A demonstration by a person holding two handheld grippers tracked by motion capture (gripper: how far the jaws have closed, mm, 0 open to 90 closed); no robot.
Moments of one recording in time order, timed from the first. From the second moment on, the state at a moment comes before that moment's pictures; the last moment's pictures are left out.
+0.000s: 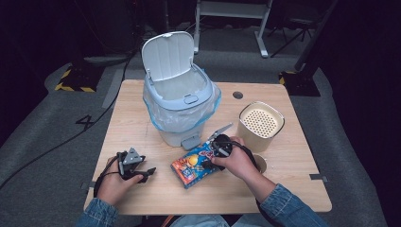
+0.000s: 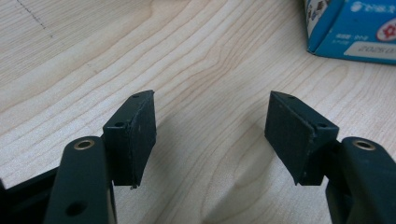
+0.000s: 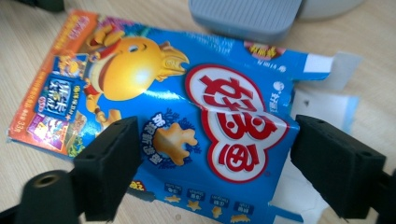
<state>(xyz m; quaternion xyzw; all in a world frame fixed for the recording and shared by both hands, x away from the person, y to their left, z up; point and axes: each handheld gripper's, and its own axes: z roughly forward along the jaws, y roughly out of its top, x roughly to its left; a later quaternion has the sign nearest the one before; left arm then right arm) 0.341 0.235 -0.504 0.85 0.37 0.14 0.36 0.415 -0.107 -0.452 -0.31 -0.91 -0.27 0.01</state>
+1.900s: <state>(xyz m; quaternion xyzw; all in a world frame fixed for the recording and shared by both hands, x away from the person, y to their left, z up) 0.337 0.234 -0.504 0.85 0.37 0.15 0.36 0.355 -0.164 -0.379 -0.19 -0.89 -0.40 -0.01</state>
